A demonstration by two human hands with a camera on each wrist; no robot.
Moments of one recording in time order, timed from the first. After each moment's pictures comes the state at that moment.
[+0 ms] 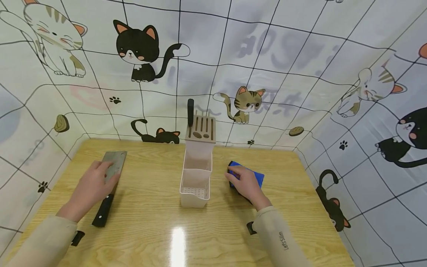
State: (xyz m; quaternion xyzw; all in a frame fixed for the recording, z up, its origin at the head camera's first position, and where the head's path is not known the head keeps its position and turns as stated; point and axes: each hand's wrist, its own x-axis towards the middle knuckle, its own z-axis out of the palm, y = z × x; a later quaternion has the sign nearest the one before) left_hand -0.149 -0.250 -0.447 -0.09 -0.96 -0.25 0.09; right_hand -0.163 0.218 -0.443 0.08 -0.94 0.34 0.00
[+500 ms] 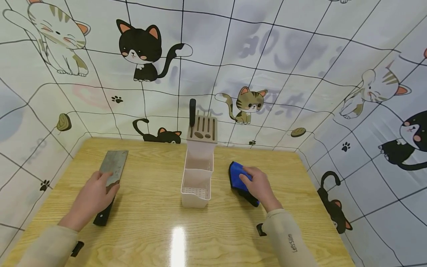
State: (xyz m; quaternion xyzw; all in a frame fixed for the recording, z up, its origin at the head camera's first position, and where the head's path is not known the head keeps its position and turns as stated) left_hand -0.130 -0.256 -0.473 -0.08 -0.97 -0.24 0.06; right_hand -0.162 0.253 -0.450 0.06 -0.95 0.31 0.02
